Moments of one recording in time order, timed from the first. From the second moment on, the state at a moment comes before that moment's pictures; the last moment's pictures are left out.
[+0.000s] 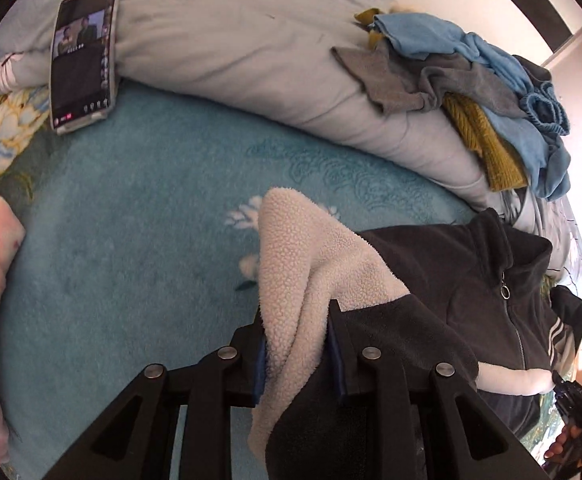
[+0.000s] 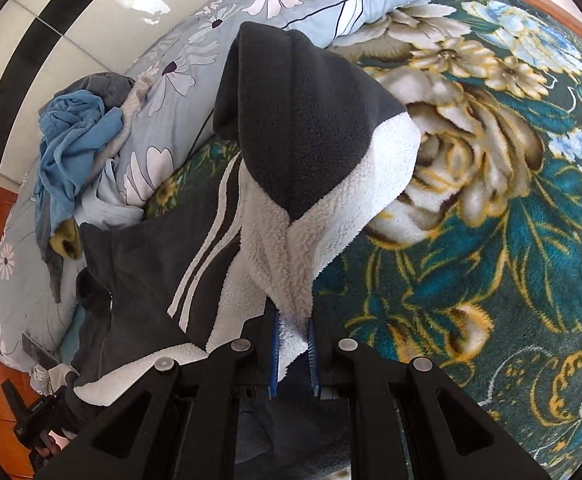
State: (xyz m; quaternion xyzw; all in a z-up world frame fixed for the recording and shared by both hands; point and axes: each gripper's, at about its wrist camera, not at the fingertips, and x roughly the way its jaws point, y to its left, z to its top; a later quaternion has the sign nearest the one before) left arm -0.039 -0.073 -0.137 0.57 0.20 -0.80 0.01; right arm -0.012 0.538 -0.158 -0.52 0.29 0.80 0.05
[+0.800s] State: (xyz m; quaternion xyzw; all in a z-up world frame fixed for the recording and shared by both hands) left arm -0.113 0.006 -0.092 0.55 0.03 -0.82 -0.16; right arm -0.115 0.429 -0.083 -0.53 0.04 0.83 -0.14
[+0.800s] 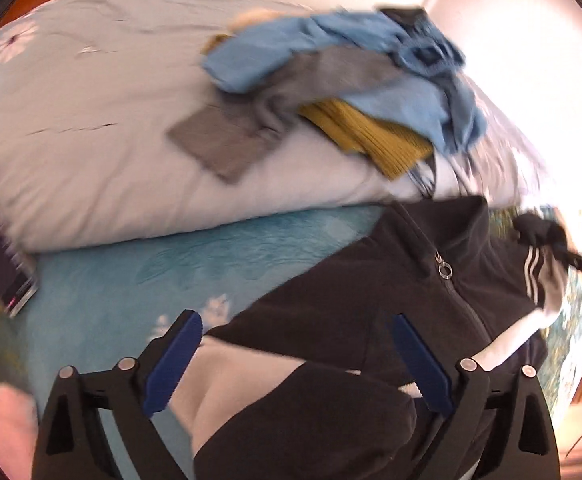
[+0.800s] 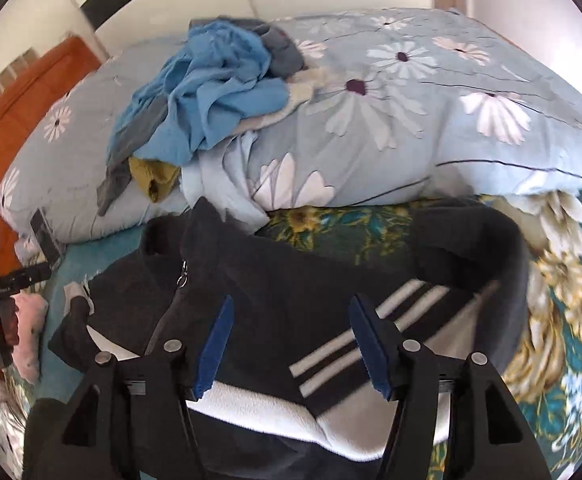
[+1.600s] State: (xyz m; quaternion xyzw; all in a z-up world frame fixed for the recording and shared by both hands) left arm -0.182 0.033 -0.166 0.63 -0.02 -0.73 -0.27; right arm -0.194 0.358 -0.176 -0.61 -0.09 0.74 -0.26
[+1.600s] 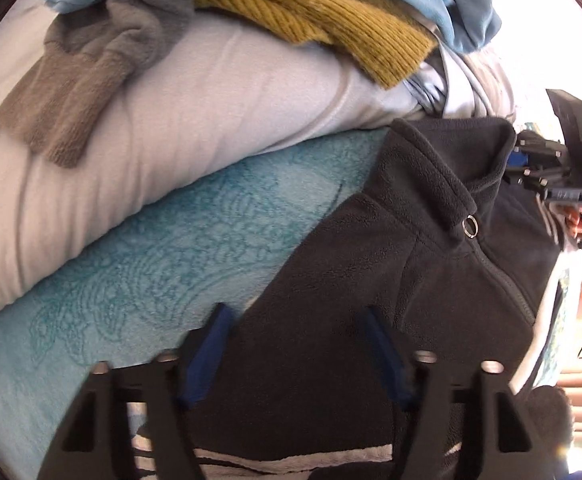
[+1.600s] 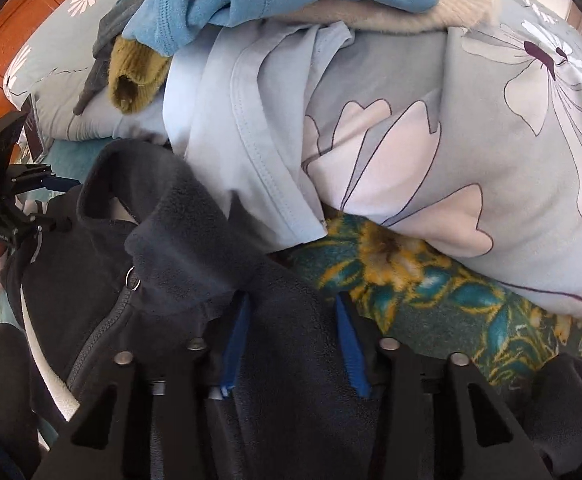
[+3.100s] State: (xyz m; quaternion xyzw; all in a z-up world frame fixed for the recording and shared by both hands) left arm -0.231 0.030 -0.108 0.53 0.02 -0.83 -0.18; right arm -0.239 0.393 -0.117 -0.54 -0.06 0.82 -0.18
